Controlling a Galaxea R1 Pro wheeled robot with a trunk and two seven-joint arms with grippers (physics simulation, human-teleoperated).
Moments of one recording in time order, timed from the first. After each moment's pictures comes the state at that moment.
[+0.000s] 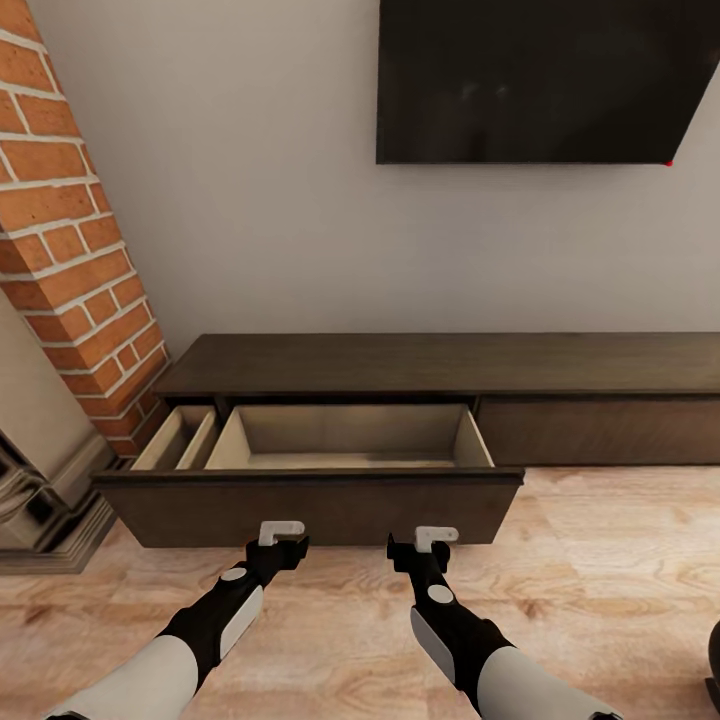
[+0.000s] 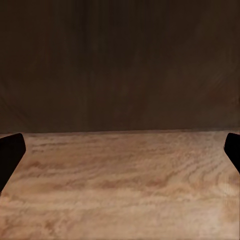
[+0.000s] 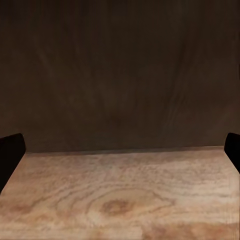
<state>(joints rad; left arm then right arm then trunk) -0.65 -0.02 -0.32 -0.42 0.33 -0.02 0.02 -0.65 0.16 0.45 -0.36 -0.34 -0.22 -0.30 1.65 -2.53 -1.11</state>
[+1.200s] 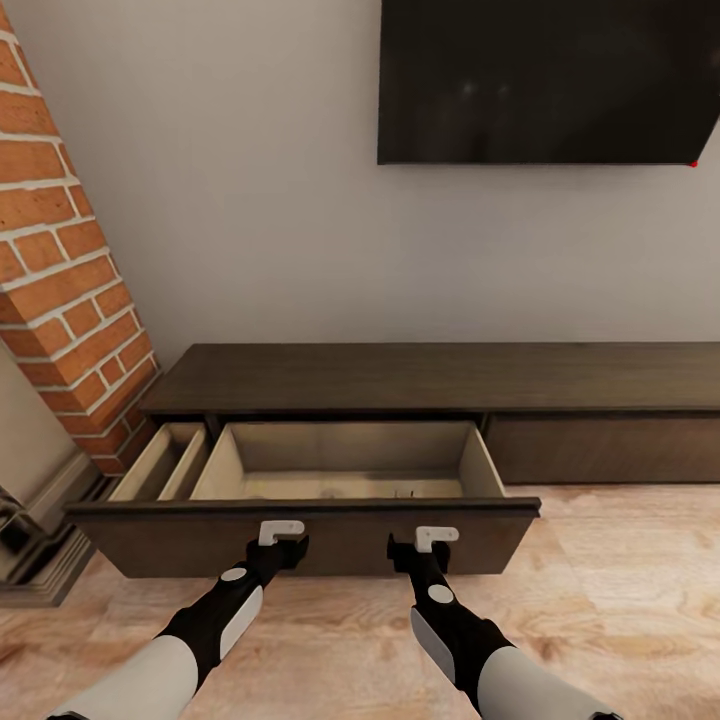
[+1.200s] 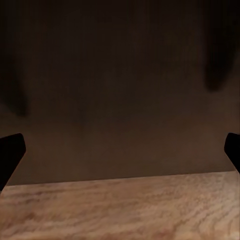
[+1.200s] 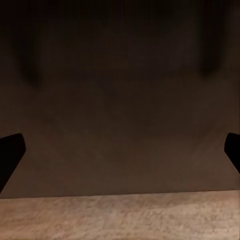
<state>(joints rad) -0.65 -0.02 -0.32 -0.42 0.33 -0.03 0.02 -0.65 0.16 0.45 -0.36 -0.34 -0.22 -0.30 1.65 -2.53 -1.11</state>
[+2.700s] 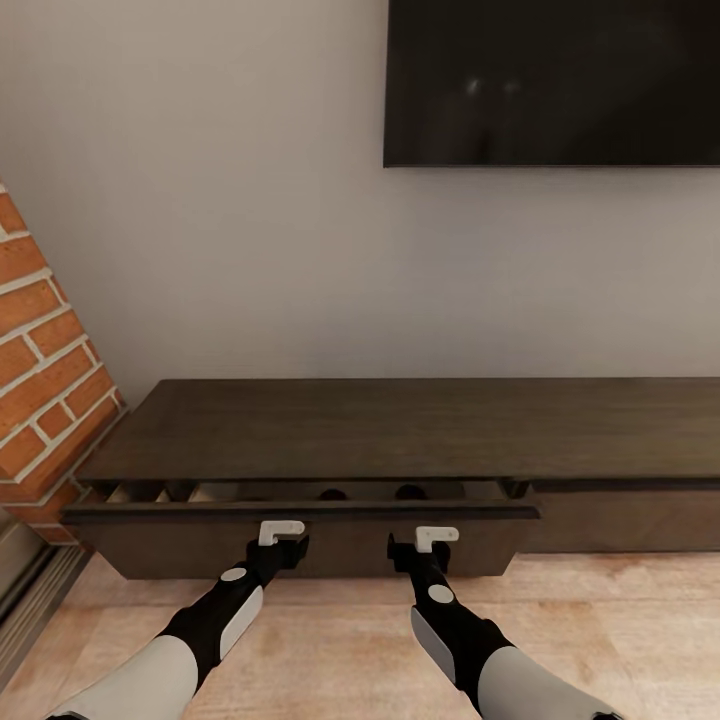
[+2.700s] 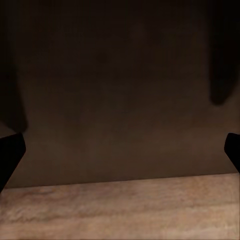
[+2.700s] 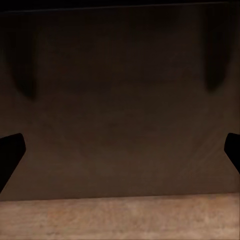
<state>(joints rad) -0.65 -0.02 -0.32 -0.42 0.33 -0.03 0.01 -0.65 0.16 0.45 -0.36 -0.34 -0.22 -0.30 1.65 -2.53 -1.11</state>
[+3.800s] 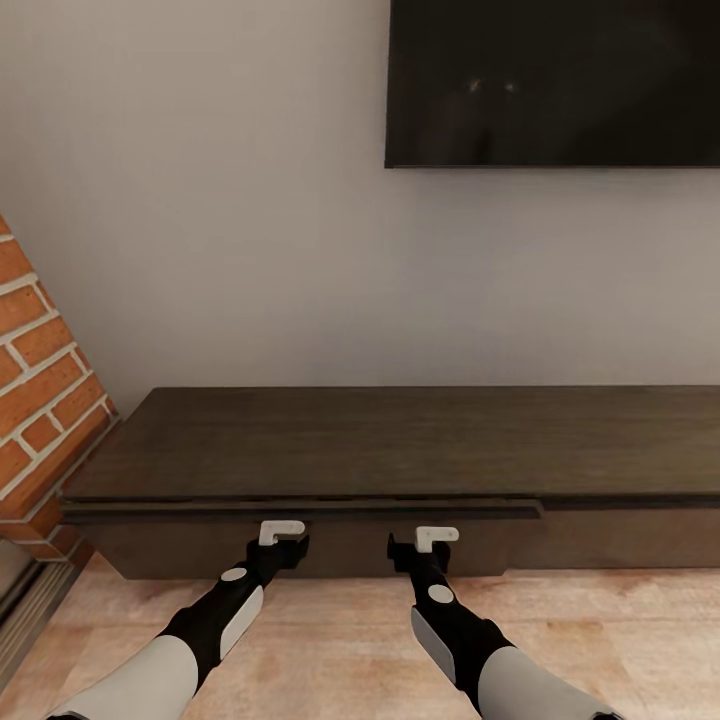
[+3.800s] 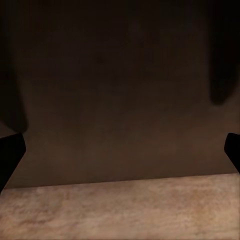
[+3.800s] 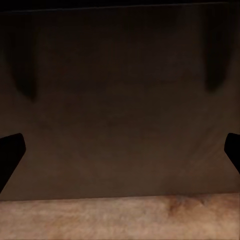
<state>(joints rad) -0.65 -0.02 -0.32 -0.42 0.33 -0.03 0.01 -0.65 0.16 0.45 -0.36 -0.34 -0.22 -0.30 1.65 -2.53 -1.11</state>
